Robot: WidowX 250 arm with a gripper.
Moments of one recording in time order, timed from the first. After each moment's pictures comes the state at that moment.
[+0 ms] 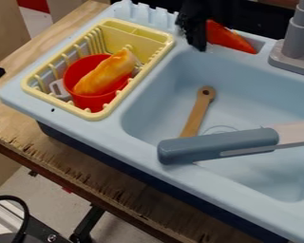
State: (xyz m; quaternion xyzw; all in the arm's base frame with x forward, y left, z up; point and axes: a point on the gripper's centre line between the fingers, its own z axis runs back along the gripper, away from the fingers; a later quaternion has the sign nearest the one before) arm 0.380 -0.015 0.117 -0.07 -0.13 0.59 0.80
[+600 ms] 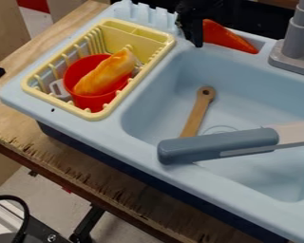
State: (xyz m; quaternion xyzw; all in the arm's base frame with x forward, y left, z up) arm 0.376 -0.009 0.130 -0.06 -0.13 0.54 0.83
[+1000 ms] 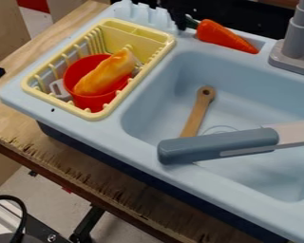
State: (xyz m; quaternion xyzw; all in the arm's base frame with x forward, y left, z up) arm 0.355 -0.002 0.153 -0.04 -0.12 0.43 0.89
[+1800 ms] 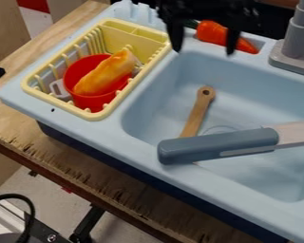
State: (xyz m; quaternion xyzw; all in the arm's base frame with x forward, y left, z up) arm 0.305 -0.054 0.144 -0.01 -0.08 0.12 0.99
